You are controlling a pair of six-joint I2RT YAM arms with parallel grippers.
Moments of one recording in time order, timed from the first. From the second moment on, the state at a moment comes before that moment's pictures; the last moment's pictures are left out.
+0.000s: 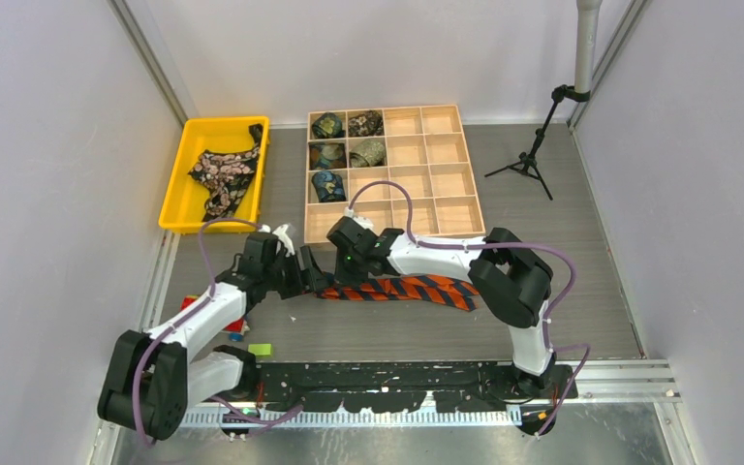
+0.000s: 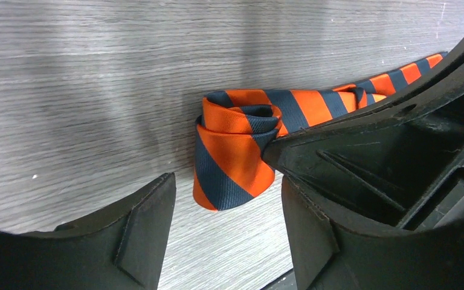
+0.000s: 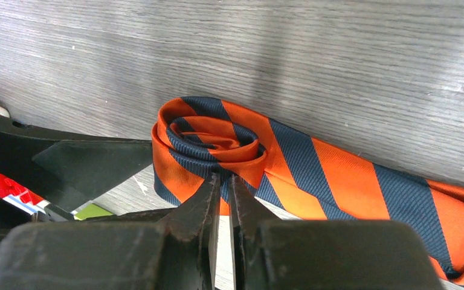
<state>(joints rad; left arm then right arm) -0.29 1.09 0.44 -0.19 0.36 -0.56 1.00 1.95 1.33 -0.35 0.02 1.00</state>
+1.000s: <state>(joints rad) -0.28 1.27 0.41 -0.03 0.48 -0.61 0.98 1.94 1.24 -0.22 -0.02 1.01</state>
